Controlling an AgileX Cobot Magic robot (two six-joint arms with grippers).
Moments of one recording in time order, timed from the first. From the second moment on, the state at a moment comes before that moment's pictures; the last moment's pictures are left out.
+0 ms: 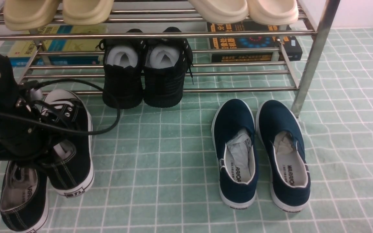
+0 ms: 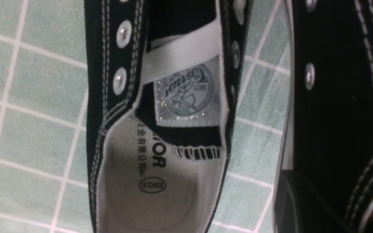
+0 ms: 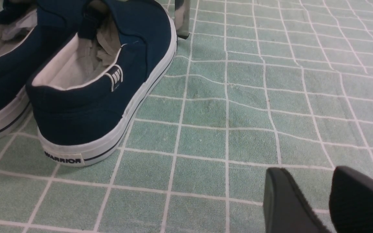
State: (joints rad) right arm 0.03 -0.01 0.01 0.09 0.40 -0.12; left arm -0.09 1.52 -1.03 0.04 0.89 -0.41
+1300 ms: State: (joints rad) right arm 0.03 -0.01 0.01 0.09 0.40 -0.12; left arm -0.09 1.37 -1.12 0.14 1.12 -0.35
